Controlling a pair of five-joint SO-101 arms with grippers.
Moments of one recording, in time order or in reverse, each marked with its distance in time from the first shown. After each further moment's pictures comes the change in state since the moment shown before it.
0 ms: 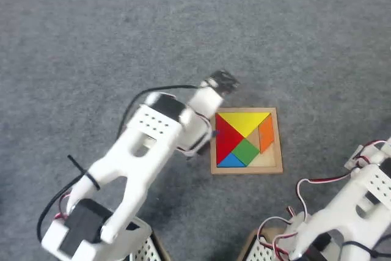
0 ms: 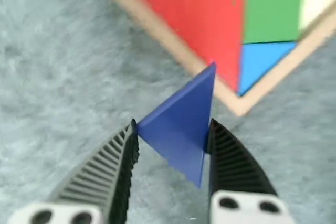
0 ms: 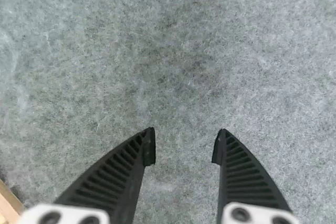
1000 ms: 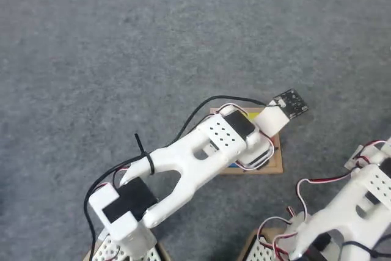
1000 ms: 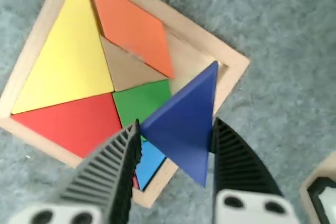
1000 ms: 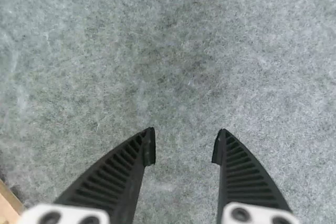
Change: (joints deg) left arm 20.0 20.6 -16.7 -8.1 11.6; right arm 0.0 0.0 0.0 0.0 0.0
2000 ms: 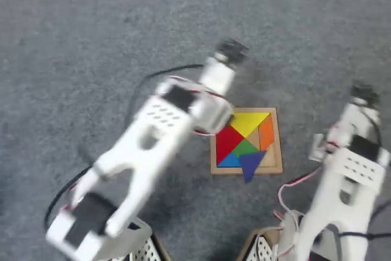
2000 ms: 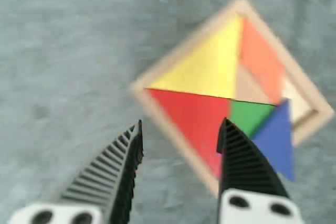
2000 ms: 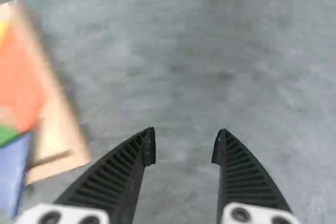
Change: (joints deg) left arm -20.8 -18.9 7.9 -1.2 2.3; right arm -23.1 -0.1 -4.2 11.5 2.5
